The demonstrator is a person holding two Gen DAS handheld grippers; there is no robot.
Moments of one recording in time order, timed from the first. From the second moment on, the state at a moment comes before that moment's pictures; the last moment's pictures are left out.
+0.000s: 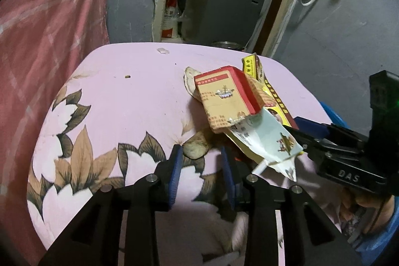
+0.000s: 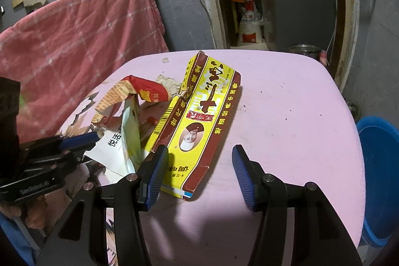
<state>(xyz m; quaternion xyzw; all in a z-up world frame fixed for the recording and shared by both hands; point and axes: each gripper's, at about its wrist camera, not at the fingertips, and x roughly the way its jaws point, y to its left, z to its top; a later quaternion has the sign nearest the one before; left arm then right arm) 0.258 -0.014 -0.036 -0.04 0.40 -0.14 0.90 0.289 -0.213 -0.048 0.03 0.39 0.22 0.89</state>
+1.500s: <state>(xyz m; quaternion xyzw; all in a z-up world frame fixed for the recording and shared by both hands) 0.253 -0.027 -0.041 -0.04 0.40 -0.14 0.90 0.285 -0.207 -0.049 0.02 0.39 0.21 0.89</state>
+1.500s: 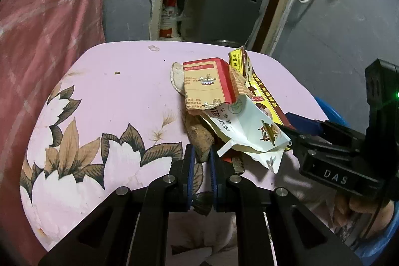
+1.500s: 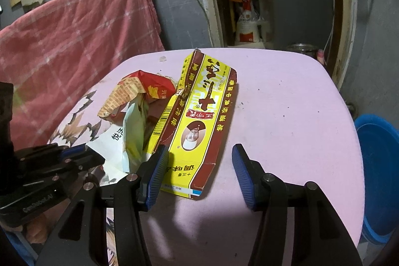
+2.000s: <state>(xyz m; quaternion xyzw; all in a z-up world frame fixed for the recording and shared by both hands) 0.229 -0.020 -0.033 -0.09 0.39 -0.10 0.91 0.262 -0.215 -0.035 0.04 0.35 0.22 0.91</state>
